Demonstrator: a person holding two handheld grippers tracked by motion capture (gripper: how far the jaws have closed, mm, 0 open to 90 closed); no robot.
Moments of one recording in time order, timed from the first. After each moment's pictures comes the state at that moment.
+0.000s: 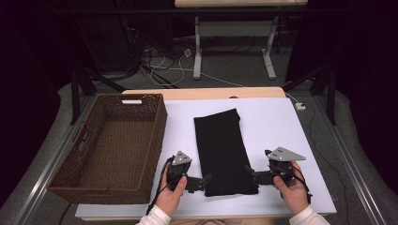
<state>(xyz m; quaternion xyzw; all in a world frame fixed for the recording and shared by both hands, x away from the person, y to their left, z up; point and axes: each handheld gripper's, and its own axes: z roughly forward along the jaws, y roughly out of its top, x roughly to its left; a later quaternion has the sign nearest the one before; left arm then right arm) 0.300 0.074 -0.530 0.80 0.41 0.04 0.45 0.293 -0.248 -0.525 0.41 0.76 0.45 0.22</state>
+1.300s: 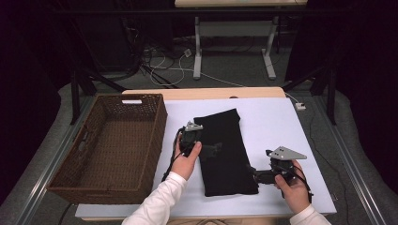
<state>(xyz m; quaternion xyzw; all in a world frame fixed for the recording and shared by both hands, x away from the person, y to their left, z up) 0.378 0.041 -0.496 0.78 0.44 0.07 0.45 0.297 -0.253 -0.528 0.42 0.76 0.45 0.22</state>
